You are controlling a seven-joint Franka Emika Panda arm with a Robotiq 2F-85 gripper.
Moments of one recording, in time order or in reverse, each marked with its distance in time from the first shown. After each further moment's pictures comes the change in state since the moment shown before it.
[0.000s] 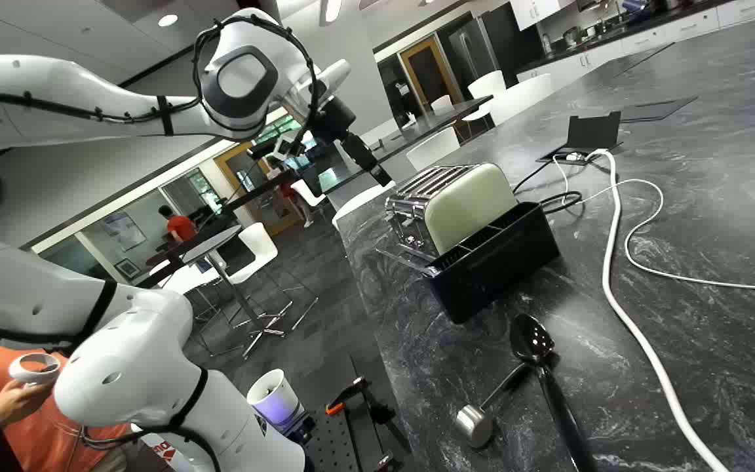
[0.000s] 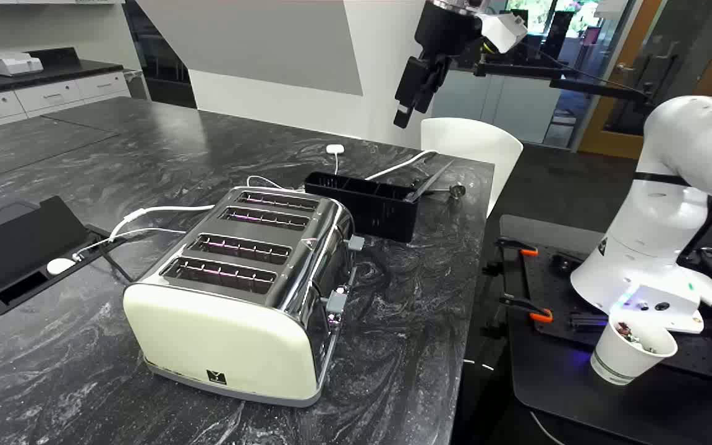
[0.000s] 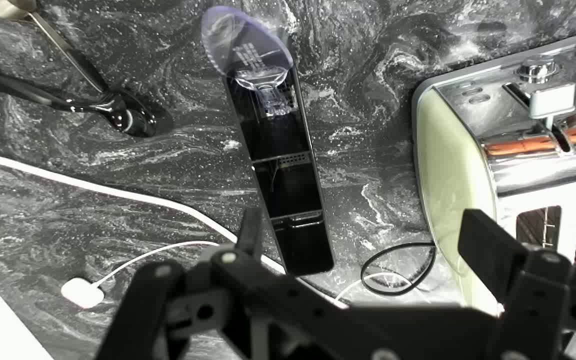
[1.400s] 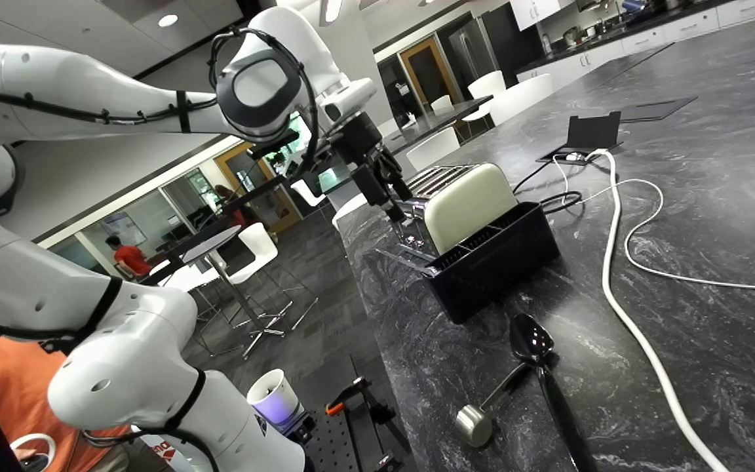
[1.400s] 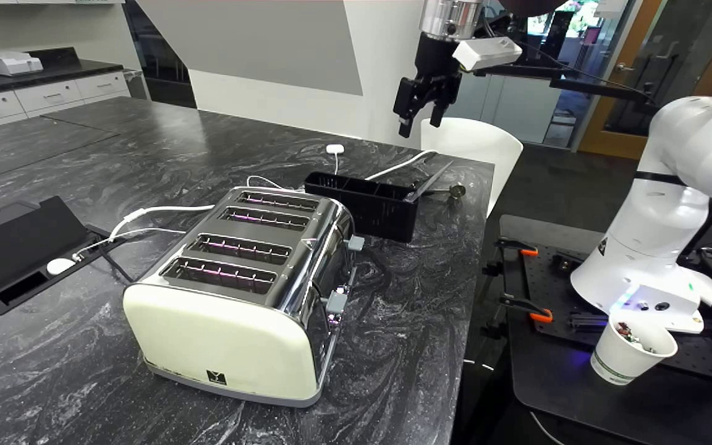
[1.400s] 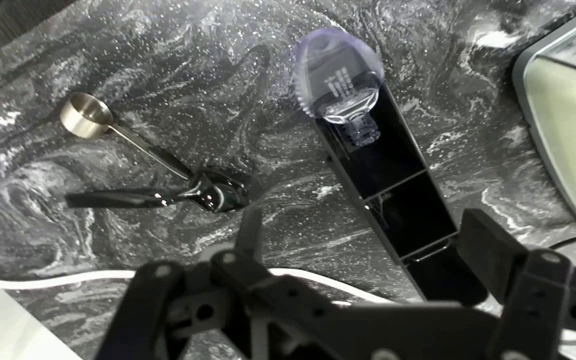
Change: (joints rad) arm -0.097 0.064 -0.062 -0.025 -0.015 -0.038 0.202
